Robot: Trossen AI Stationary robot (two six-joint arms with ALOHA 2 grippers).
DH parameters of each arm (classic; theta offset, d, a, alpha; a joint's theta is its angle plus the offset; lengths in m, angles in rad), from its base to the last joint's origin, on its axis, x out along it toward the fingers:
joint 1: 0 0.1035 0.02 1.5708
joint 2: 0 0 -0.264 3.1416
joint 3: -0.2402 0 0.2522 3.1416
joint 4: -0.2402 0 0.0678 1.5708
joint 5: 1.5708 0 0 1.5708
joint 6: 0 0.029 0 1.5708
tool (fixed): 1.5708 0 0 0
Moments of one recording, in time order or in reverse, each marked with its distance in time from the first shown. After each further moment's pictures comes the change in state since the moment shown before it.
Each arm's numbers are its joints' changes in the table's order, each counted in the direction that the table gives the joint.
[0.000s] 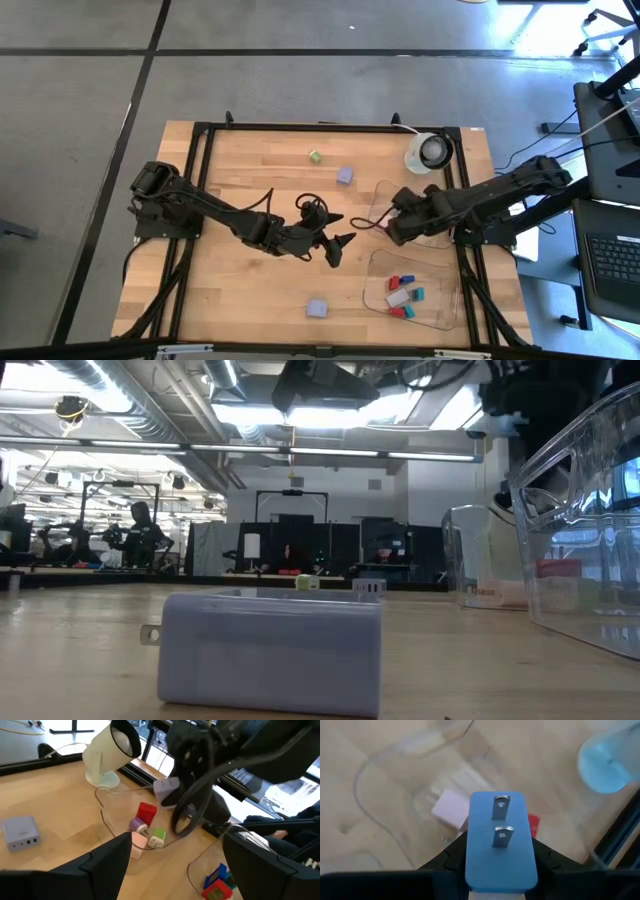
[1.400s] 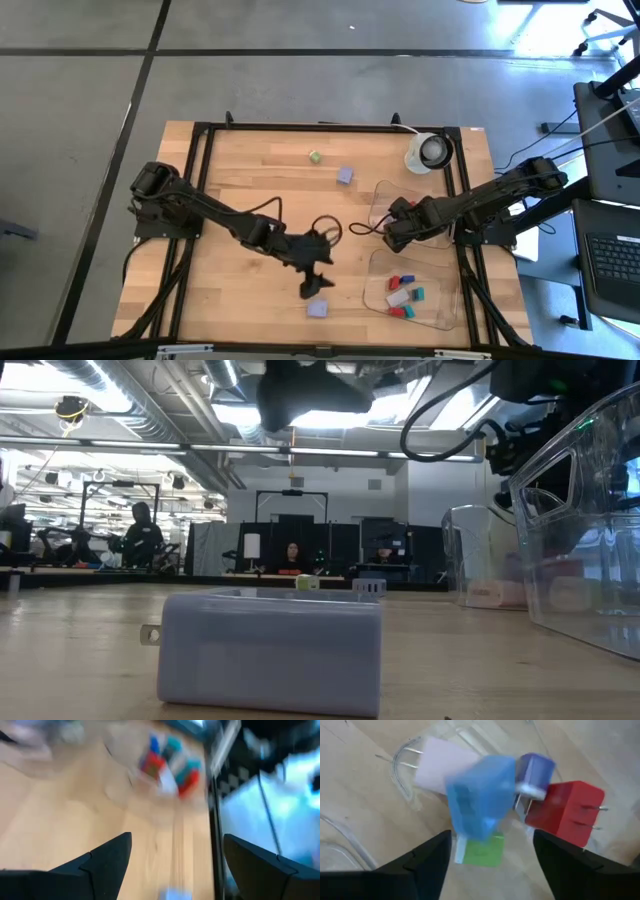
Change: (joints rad) left arm -0.016 0.000 0.000 -0.230 0.628 0.044; right arm -0.021 -0.060 0.229 0.263 -0.142 0.005
